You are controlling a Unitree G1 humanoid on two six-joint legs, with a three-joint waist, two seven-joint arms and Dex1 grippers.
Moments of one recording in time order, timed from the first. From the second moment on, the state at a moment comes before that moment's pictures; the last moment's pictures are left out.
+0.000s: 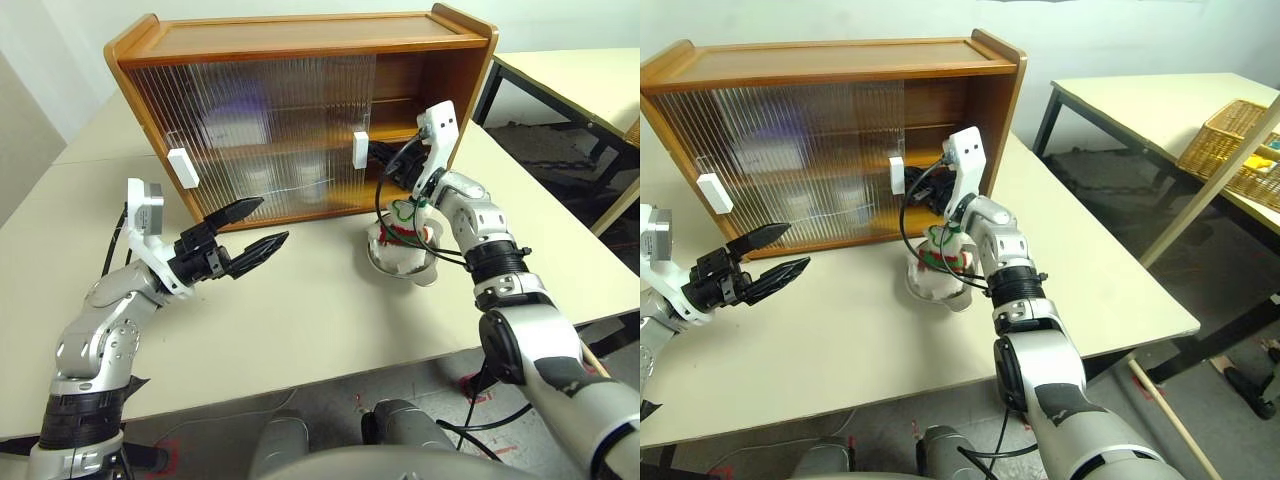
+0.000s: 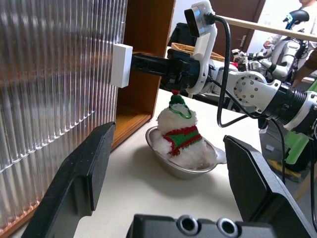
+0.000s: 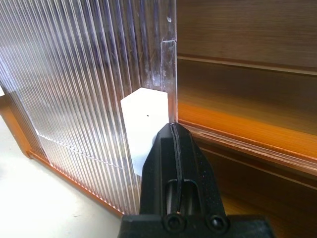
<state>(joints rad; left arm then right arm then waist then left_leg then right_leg) -0.06 0.60 0.25 -0.24 -0.73 0.33 -0.96 -0.86 -0.15 -0.05 0.70 0.24 0.08 0.70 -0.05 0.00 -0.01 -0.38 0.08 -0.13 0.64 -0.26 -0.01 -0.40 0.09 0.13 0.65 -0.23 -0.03</state>
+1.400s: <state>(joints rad) -0.10 0.59 0.22 -0.21 -0.70 0.33 -0.99 -0.85 -0.20 -0.07 0.56 0.23 0.08 0.66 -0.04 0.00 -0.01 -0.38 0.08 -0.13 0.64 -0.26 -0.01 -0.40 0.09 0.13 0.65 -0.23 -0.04</state>
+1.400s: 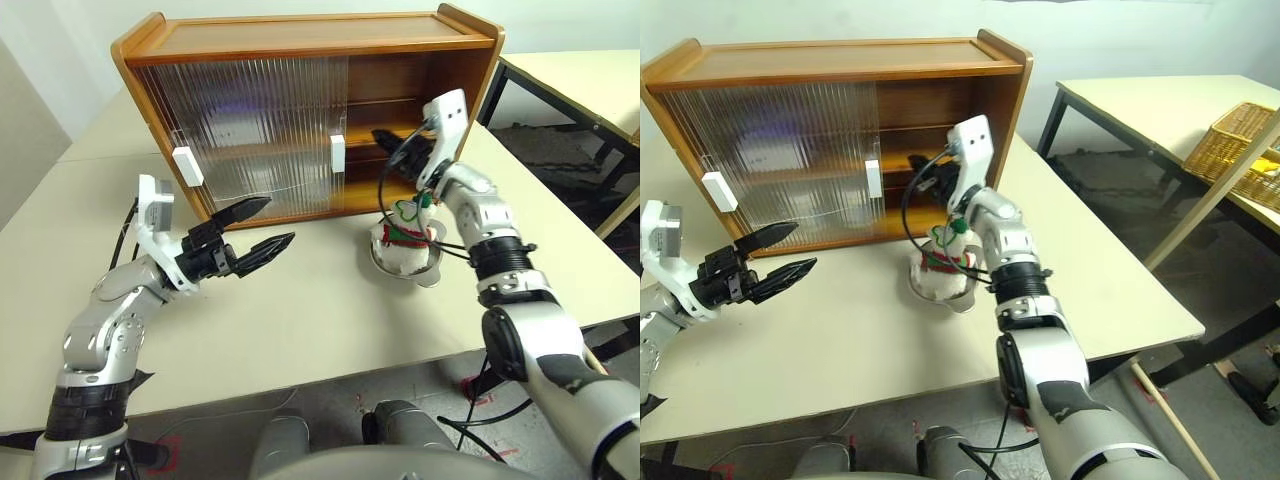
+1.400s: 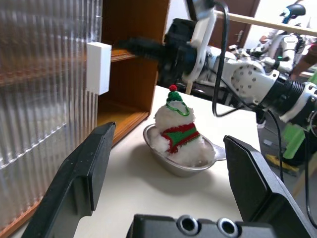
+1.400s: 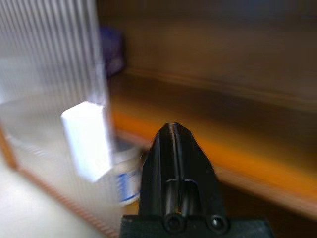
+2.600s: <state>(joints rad) -0.10 0.58 0.22 -0.19 -0.70 0.32 -1.00 -0.41 -0.56 -0.12 -0.15 0.62 1.12 0.67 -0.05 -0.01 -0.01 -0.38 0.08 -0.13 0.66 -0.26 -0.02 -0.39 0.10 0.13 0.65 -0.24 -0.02</state>
